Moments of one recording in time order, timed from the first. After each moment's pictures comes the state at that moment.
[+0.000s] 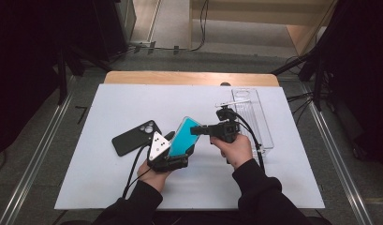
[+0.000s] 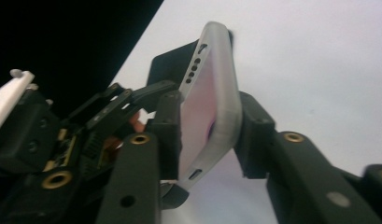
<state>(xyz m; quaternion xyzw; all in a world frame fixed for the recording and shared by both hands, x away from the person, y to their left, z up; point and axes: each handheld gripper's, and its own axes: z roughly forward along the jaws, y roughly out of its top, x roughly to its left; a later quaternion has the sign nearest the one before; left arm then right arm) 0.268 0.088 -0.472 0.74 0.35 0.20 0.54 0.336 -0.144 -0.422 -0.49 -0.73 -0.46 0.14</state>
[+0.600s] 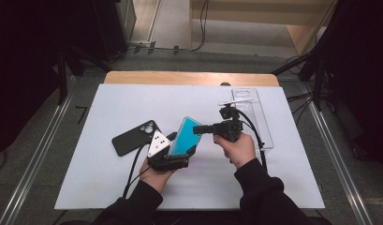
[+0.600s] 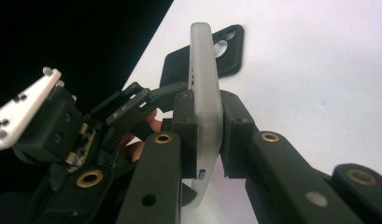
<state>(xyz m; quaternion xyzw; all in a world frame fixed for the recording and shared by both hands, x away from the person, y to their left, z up) 0.271 0.089 -0.464 0.74 0.36 0.15 0.55 0.336 -0.152 -0.415 -0.49 -0.72 -0.46 0.16</state>
